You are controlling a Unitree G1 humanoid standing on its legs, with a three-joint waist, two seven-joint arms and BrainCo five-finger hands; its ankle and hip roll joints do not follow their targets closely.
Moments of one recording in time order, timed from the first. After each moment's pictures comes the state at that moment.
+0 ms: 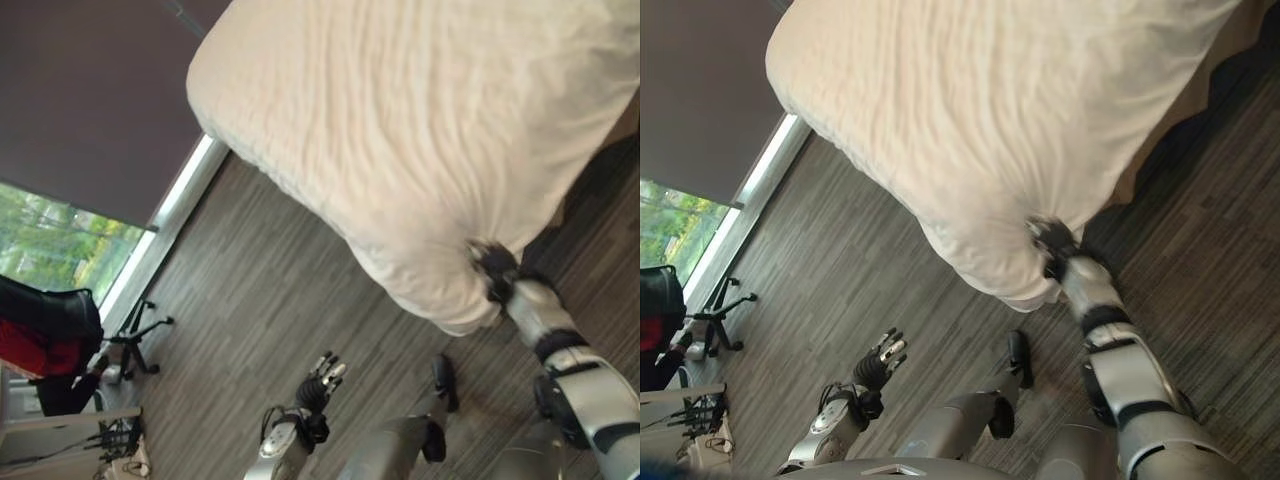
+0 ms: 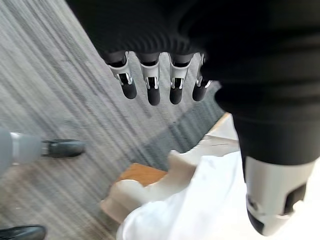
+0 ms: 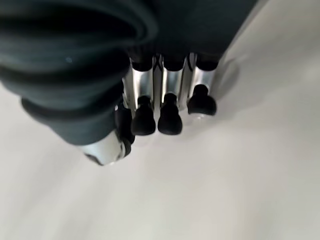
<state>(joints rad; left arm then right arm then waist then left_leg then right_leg) 0.08 0.15 -0.36 0.57 -0.71 -0.19 -0.09 -0.53 -0.54 0.03 1.35 0.55 -0.03 0.13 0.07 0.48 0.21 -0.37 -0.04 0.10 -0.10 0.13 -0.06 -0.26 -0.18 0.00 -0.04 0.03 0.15</state>
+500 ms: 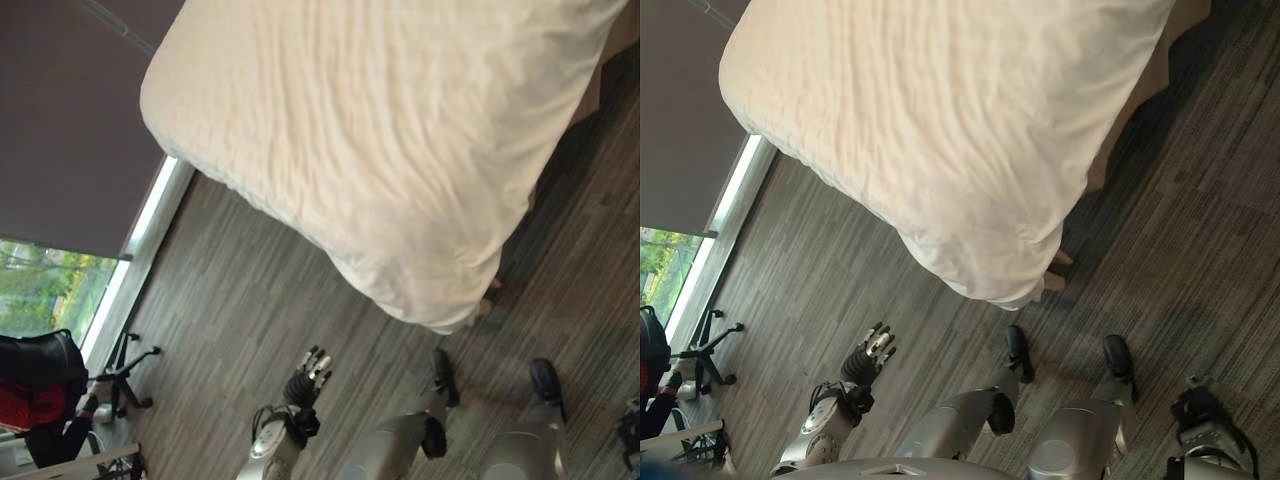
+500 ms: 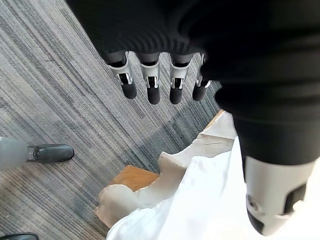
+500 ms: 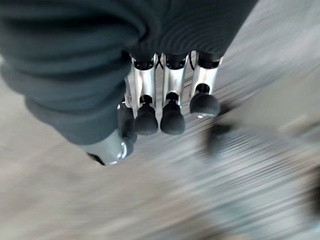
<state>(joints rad) 0.10 0.15 -0.28 0.57 -0.74 -0.19 -0.09 -0.18 -0.66 -0.48 1.11 0.99 -0.13 0.00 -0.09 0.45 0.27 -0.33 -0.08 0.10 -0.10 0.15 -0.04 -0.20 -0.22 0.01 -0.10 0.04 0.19</state>
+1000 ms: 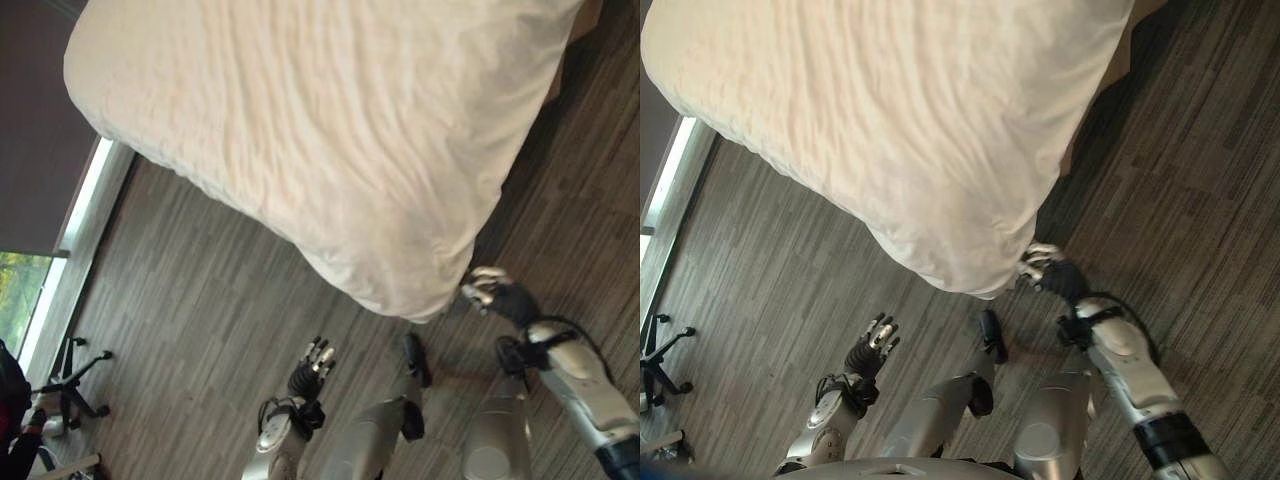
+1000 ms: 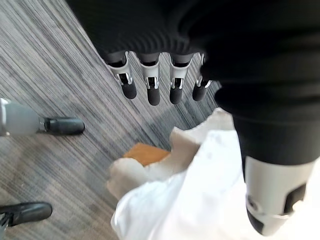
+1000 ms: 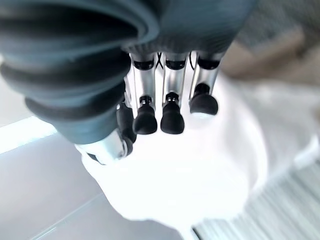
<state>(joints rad) 0.09 0.11 -0.27 0.57 -0.72 -0.20 -0.08 -0.15 -0.56 0.29 0.16 0.42 -0.11 0.20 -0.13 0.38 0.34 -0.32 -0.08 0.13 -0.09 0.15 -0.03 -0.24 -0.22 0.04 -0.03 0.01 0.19</state>
